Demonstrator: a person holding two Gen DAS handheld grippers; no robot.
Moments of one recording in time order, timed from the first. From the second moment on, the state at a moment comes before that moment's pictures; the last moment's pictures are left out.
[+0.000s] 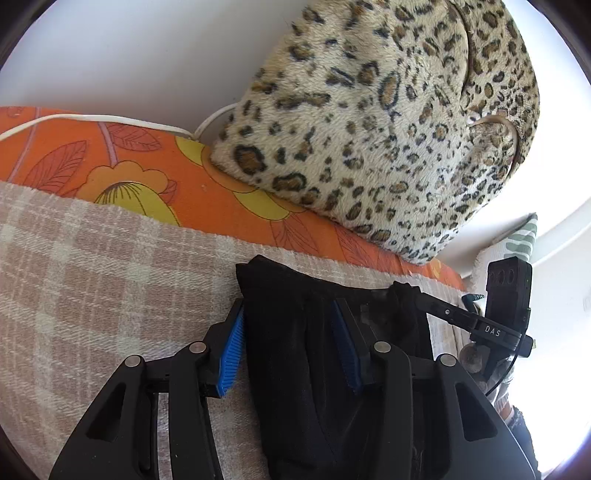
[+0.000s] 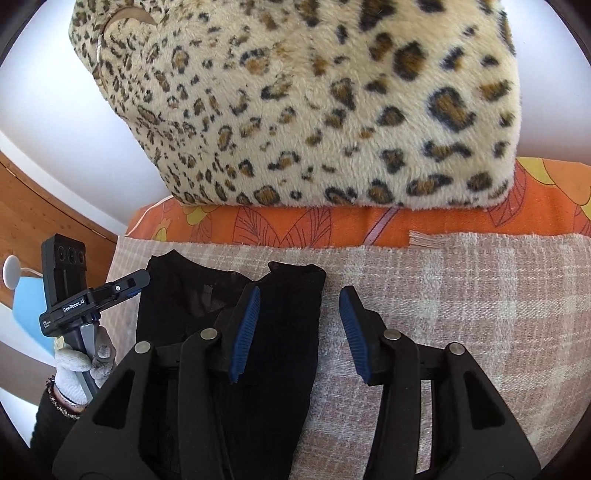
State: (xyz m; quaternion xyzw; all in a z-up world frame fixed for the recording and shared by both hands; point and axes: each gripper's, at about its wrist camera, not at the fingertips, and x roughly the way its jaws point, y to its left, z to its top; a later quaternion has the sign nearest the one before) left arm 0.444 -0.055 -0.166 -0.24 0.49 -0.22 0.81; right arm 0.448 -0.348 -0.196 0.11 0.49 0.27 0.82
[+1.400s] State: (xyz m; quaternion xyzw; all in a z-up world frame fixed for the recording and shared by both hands) left arm 0.273 -0.090 -0.047 -0.17 0.44 -0.32 0.82; right arm 0.262 -0.325 -0.069 0.01 0.44 0.30 0.85
